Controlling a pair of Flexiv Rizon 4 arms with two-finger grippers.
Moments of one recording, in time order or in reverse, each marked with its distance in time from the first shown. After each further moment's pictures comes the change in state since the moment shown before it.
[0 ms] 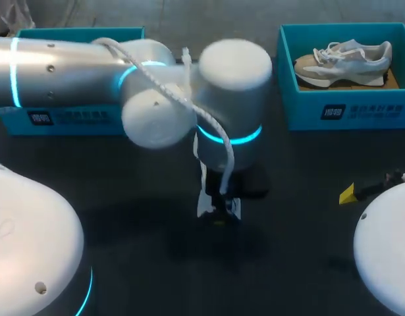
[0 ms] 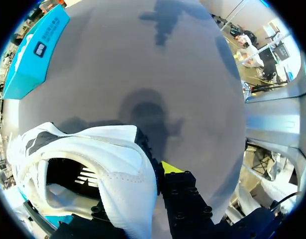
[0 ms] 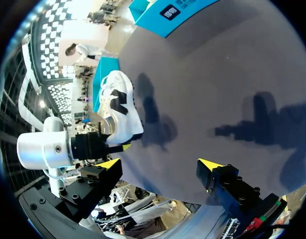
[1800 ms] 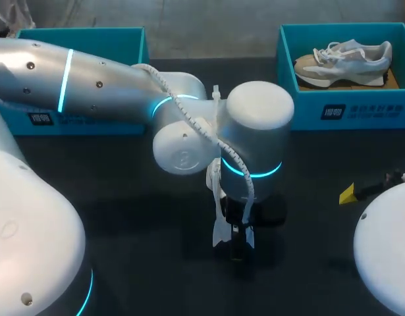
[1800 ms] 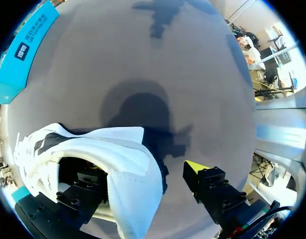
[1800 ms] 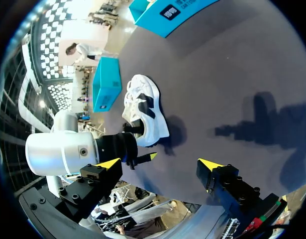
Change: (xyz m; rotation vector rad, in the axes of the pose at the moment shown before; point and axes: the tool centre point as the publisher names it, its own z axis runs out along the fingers) left arm 0.024 -0.045 0.073 -0.002 0.027 -0.026; right arm 0.000 0.000 0.000 0.000 0.000 0.000
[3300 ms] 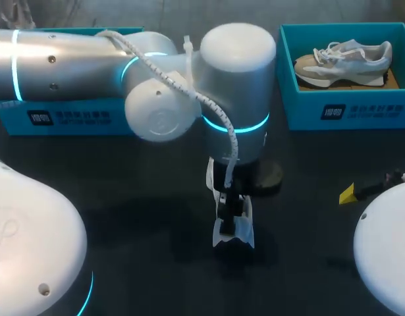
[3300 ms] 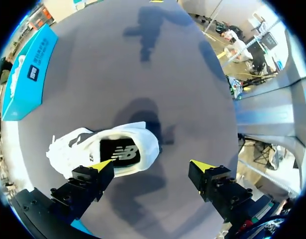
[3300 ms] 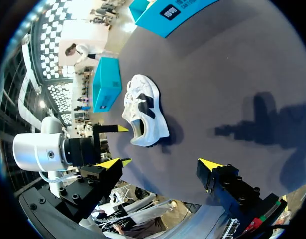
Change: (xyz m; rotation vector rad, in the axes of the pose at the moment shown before) left arm -0.005 0.017 -0.084 0.055 0.005 0.131; right arm 0.000 0.000 0.000 0.000 0.000 0.000
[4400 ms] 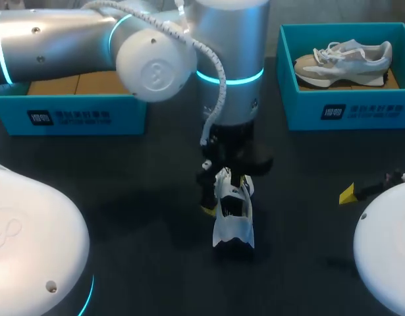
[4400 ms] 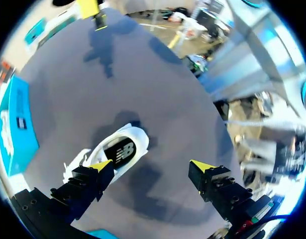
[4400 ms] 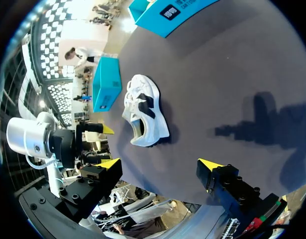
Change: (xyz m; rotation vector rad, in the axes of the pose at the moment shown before) left arm -0.007 0.013 -0.051 0.024 0.111 0.386; right arm 0.000 0.000 0.000 0.000 0.000 0.000
